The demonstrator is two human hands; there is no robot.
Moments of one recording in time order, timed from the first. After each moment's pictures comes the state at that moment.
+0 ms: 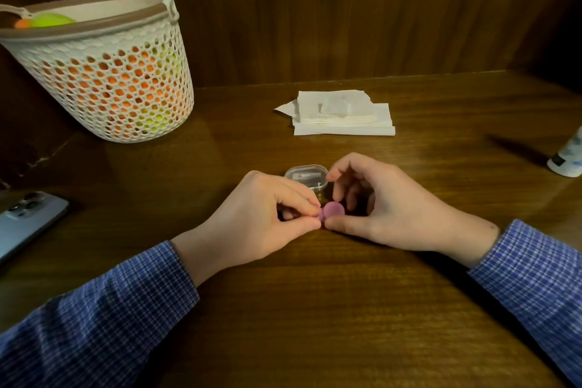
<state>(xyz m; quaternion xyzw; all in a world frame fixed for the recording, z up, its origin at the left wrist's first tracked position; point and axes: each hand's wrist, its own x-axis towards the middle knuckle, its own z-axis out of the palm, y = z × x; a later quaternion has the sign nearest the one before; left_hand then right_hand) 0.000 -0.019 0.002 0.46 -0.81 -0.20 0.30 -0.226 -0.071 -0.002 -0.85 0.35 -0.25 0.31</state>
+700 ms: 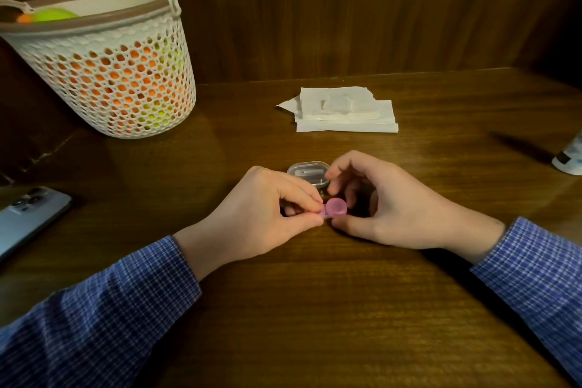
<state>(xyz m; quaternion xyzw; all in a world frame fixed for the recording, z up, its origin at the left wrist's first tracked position) 0.000 -0.020 0.001 0.47 -0.80 -0.21 0.30 -0.229 -0.072 -0.001 -0.85 0.32 -0.24 0.33</state>
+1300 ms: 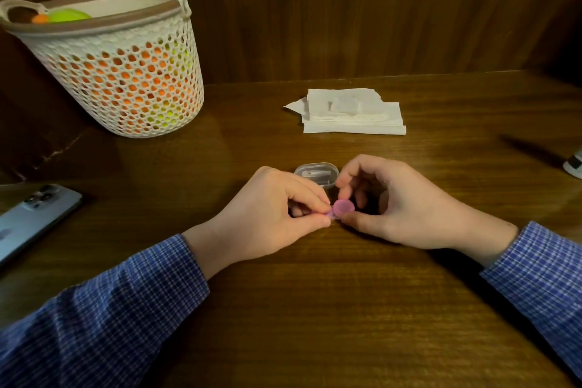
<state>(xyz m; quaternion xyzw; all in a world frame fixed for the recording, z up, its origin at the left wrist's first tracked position) 0.001 -0.021 0.000 0.47 -0.80 -0.24 0.30 -0.230 -0.076 -0.003 -0.85 0.32 -0.25 0.34</state>
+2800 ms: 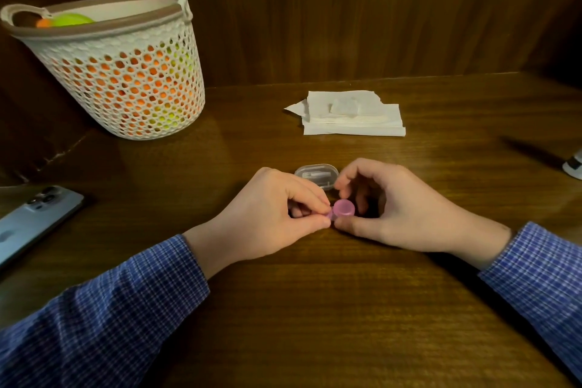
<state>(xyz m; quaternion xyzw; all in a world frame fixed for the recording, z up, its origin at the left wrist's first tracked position) 0.000 -0.021 0.001 0.48 -0.79 -0.24 0.30 -0.230 -0.073 -0.004 -0.85 0.33 -0.25 0.32</state>
